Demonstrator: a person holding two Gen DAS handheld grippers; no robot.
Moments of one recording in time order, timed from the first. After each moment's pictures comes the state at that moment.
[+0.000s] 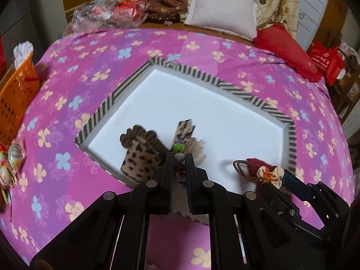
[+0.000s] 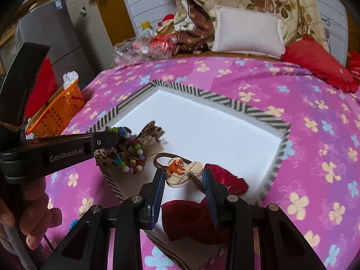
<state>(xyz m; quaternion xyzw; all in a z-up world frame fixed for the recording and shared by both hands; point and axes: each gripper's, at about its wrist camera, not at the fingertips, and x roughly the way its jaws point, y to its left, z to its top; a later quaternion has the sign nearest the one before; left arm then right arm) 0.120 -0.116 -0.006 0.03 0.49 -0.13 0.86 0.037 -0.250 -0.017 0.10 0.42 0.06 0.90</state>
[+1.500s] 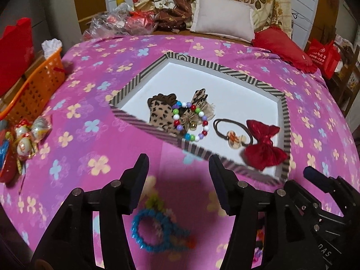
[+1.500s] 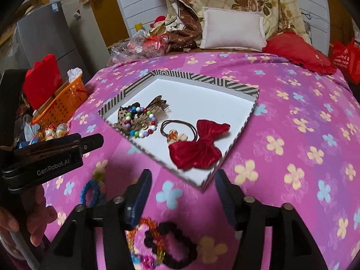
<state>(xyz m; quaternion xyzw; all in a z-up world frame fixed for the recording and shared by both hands) 0.016 -0.080 0.004 0.05 0.44 -0.11 0.89 -0.075 -0.236 0.002 0.10 0.41 0.02 0.91</state>
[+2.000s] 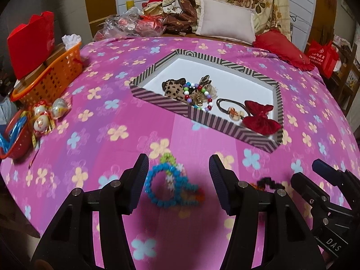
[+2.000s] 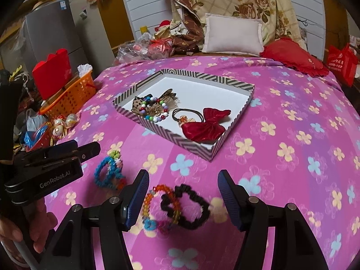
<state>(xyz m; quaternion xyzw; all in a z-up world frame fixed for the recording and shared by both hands) -0.054 -0.053 0.005 0.05 0.43 -0.10 0.90 -0.132 -0.212 0.011 0.09 0.40 0.01 0.91</state>
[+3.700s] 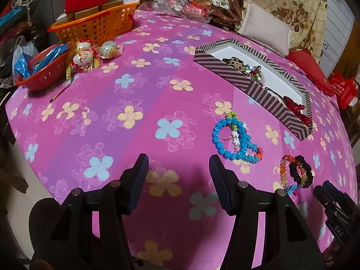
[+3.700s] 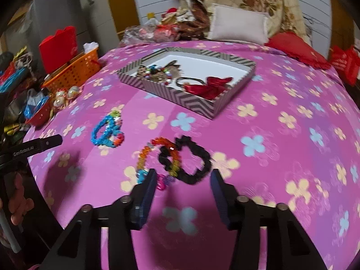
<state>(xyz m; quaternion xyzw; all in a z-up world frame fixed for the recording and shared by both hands) -0.096 0.054 -0.034 -0.06 0.46 -0.03 0.89 -0.159 -0.197 -0.031 0.05 0.43 0.04 0.90</state>
